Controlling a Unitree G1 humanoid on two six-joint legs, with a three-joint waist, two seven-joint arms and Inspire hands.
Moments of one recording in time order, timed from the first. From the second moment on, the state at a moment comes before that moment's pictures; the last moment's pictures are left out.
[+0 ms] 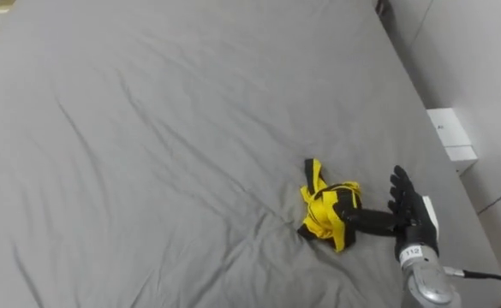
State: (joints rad) left arm 0.19 0.18 0.02 1.06 -0.17 -0.08 0.10; right arm 0.00 -0.22 0.07 0.57 0.19 -0.11 -0.24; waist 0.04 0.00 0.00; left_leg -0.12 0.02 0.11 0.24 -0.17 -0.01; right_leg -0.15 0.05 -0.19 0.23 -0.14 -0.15
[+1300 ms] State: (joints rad) left arm 0.09 0.24 -0.01 1.16 -0.16 0.02 0.11; right arm -0.33 -0.40 0.10 1.21 0.16 -0.10 -0.34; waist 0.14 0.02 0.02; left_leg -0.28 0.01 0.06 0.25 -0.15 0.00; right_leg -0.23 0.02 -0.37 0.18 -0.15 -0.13
